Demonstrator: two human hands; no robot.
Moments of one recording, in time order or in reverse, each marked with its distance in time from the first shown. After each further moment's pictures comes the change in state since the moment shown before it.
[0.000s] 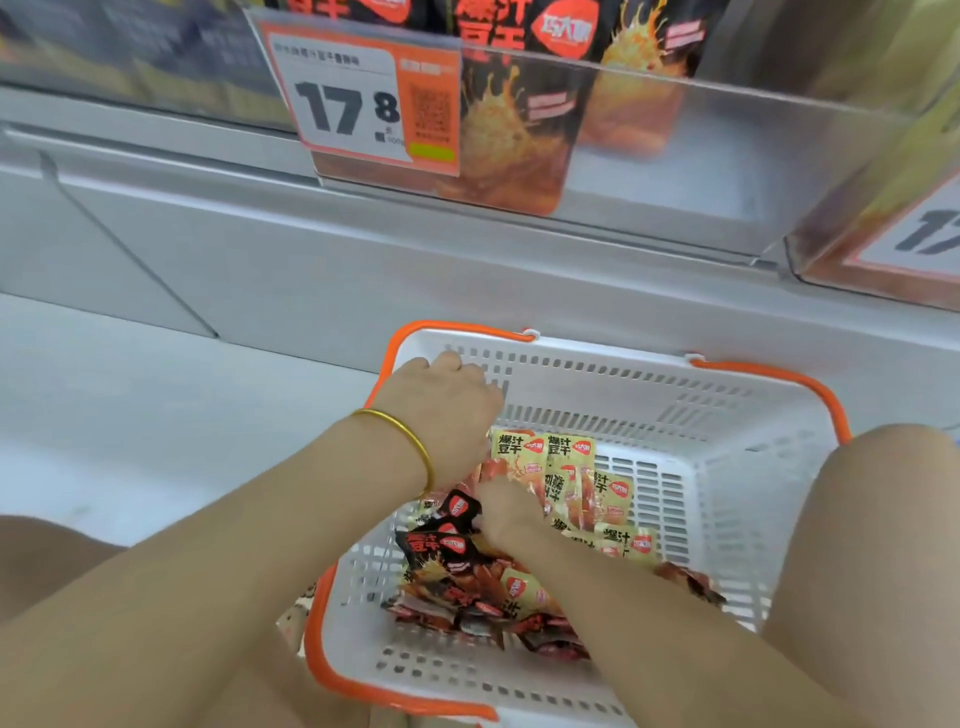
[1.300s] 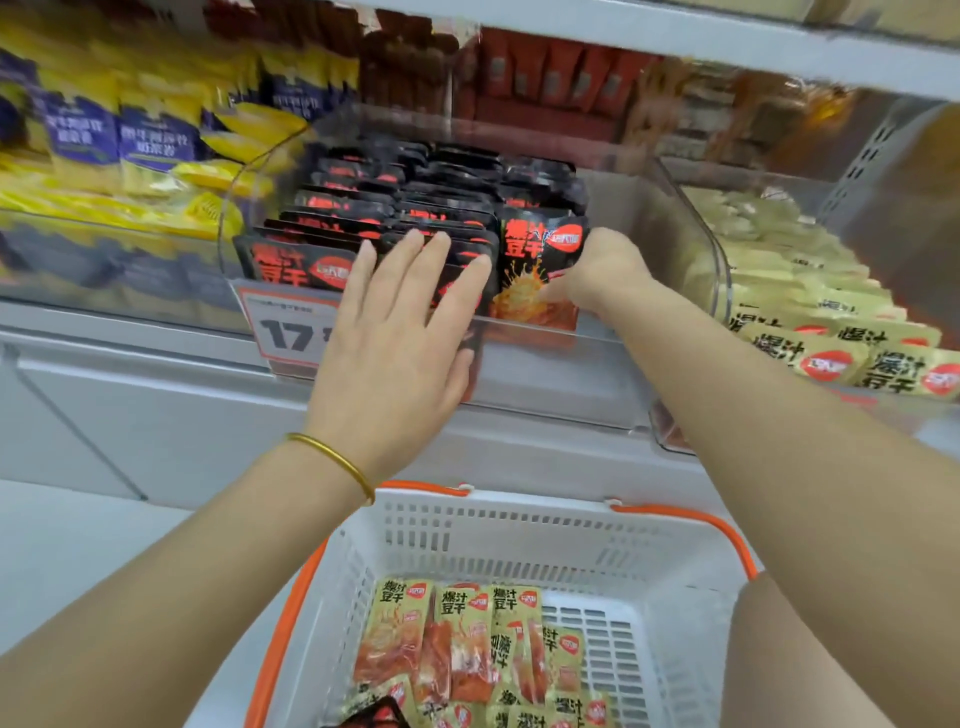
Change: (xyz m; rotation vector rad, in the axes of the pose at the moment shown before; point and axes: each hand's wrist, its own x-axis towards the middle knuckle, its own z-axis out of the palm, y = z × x) left_hand 0.030 -0.040 -0.112 -0.054 0.984 -0.180; right_hand -0.099 0.039 -0.398 0.549 0.790 0.175
